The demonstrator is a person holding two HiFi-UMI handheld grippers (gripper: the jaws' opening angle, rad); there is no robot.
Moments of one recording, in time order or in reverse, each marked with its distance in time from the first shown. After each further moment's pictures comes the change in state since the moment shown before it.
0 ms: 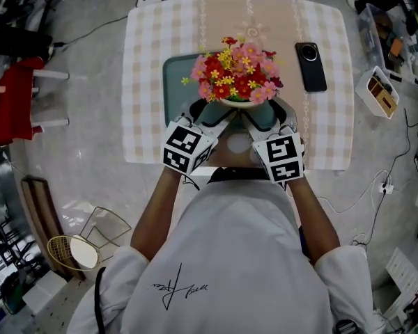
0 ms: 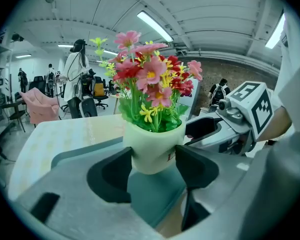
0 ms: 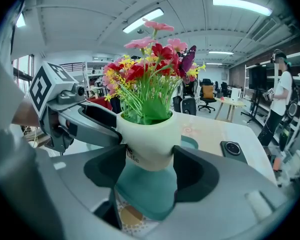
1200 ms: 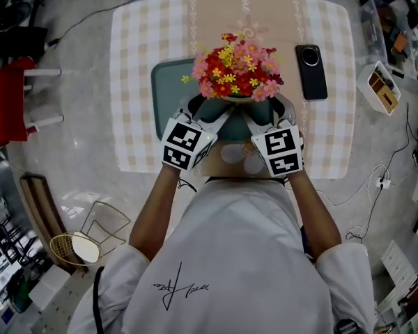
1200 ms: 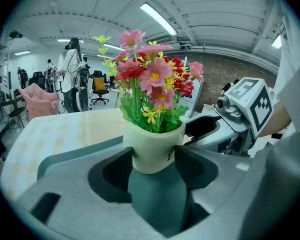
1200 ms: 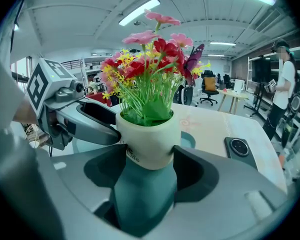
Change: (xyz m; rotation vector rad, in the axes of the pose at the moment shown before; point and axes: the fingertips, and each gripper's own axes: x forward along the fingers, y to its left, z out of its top) left arm 0.053 0.035 -0.005 -0.020 0.062 0.011; right arm 0.050 -0.043 -0.012 0.019 0.080 0.030
